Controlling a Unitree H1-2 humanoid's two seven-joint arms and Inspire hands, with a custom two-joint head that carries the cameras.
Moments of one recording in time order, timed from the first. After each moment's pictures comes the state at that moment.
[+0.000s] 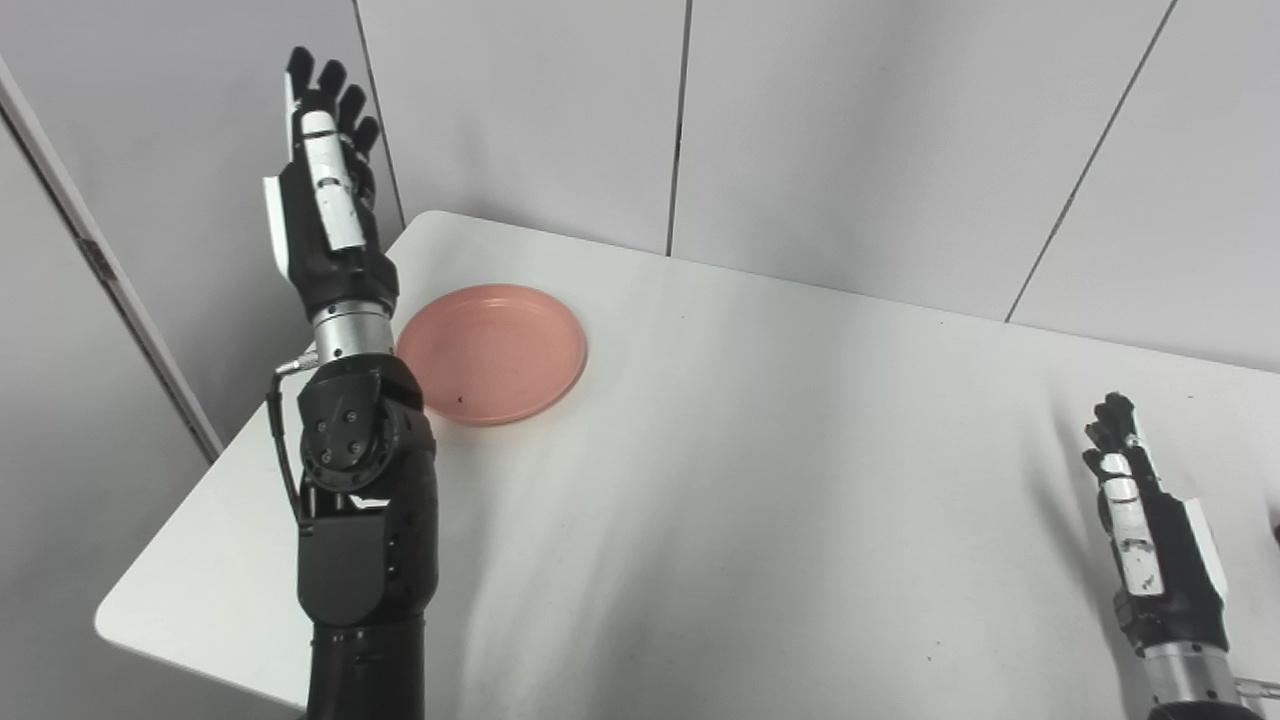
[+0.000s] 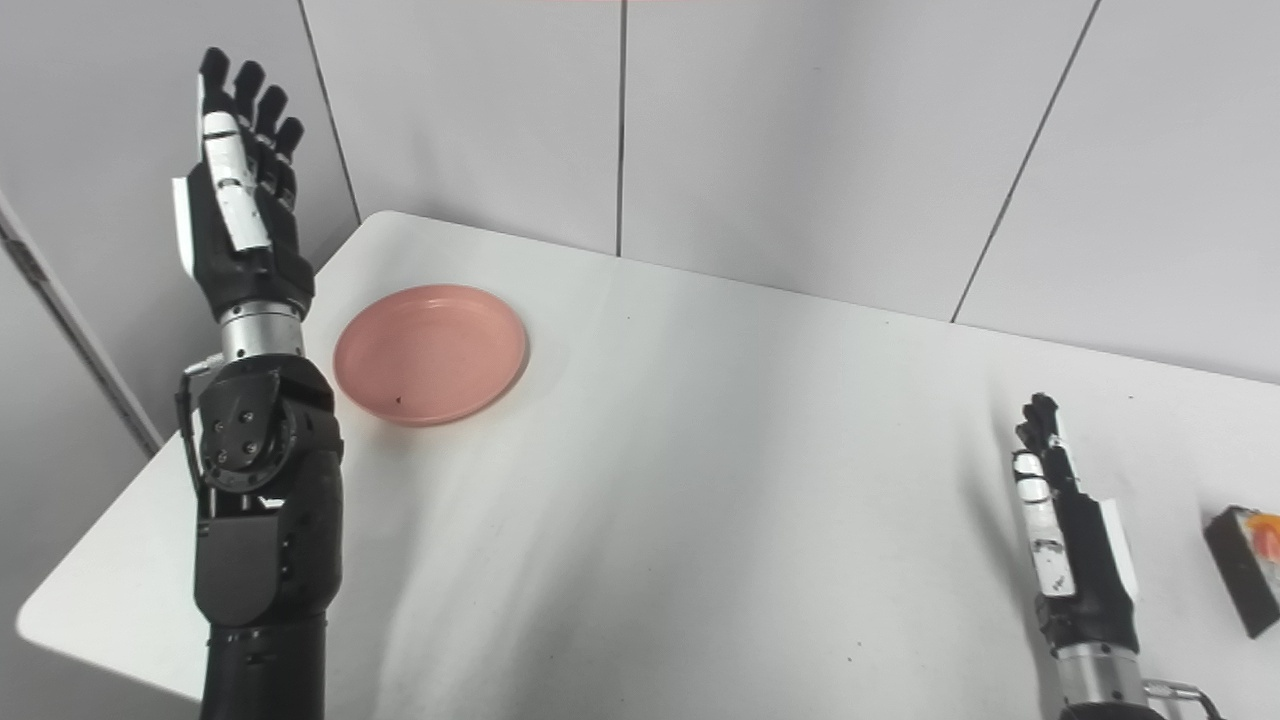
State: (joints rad) left arm -0.45 0.05 0.41 -0.22 -0.13 0.09 0.28; right arm -0.25 -0.26 -0.07 0.27 0.06 -0.27 0.15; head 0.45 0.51
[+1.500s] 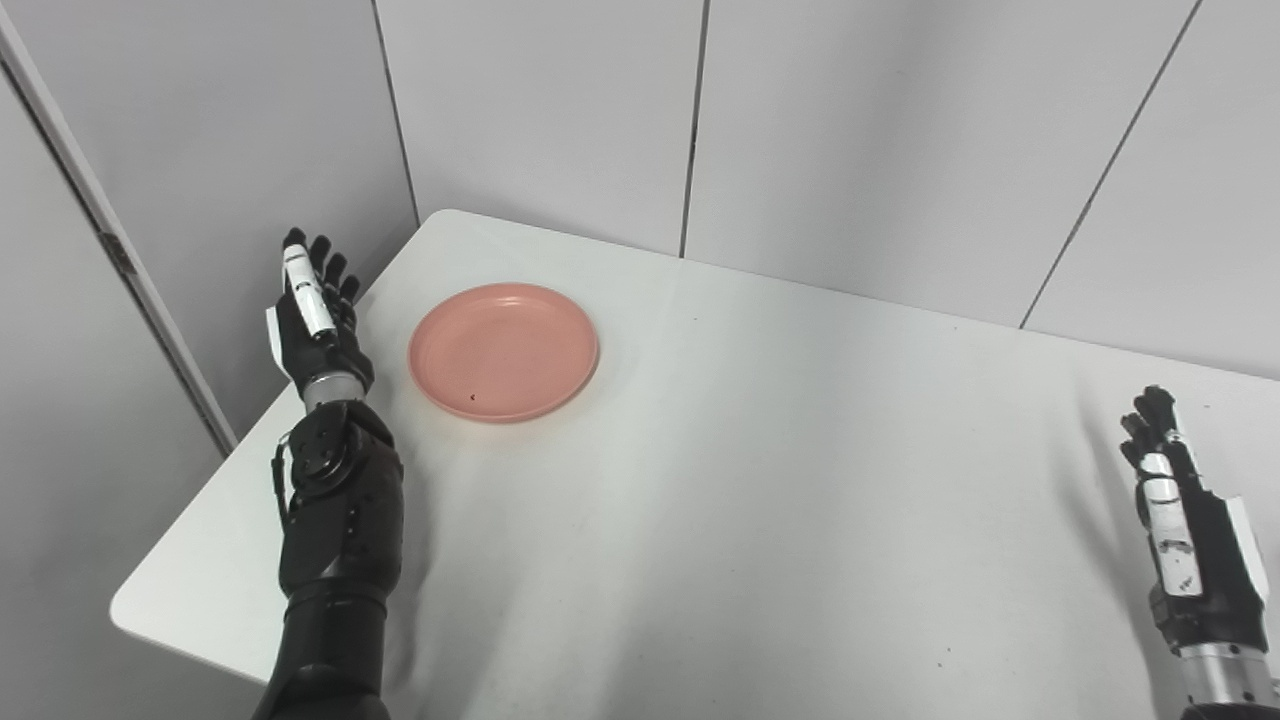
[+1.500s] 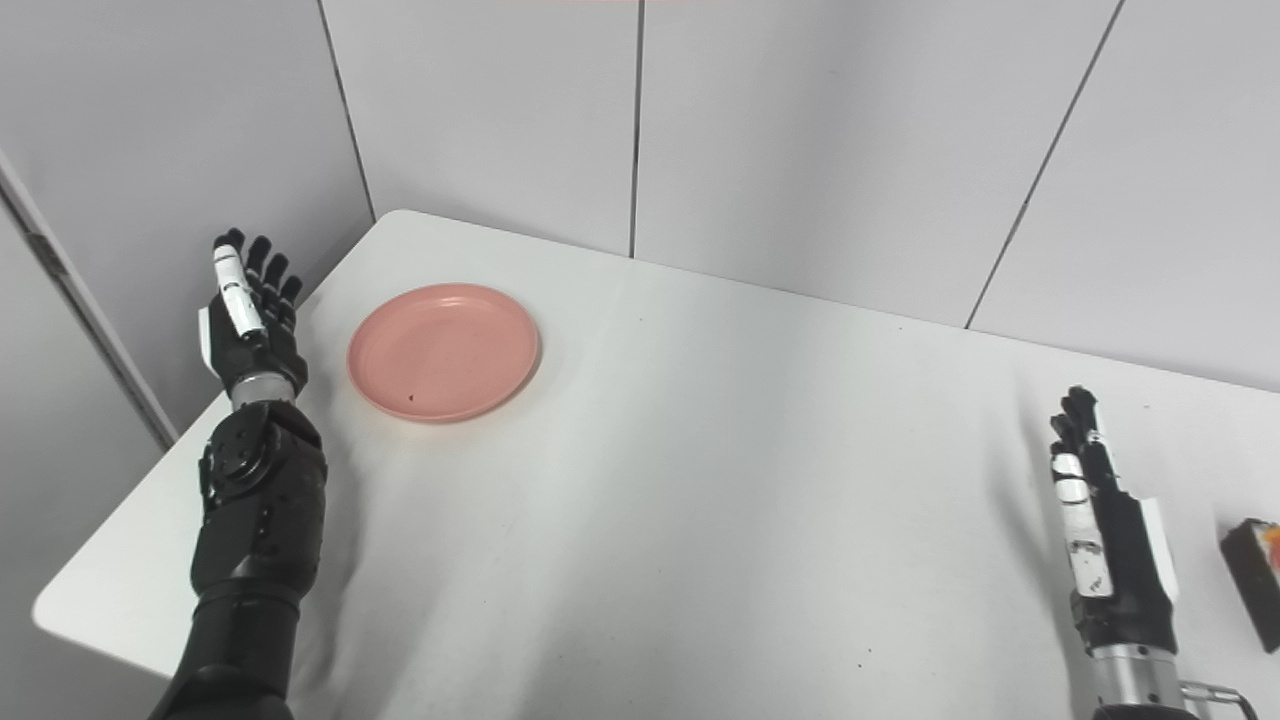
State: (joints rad) left arm -0.47 0.18 0.52 0.42 -0.37 -0.07 0.26; right arm -0.27 -0.27 -0.09 0.33 0.07 -0.33 0.16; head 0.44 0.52
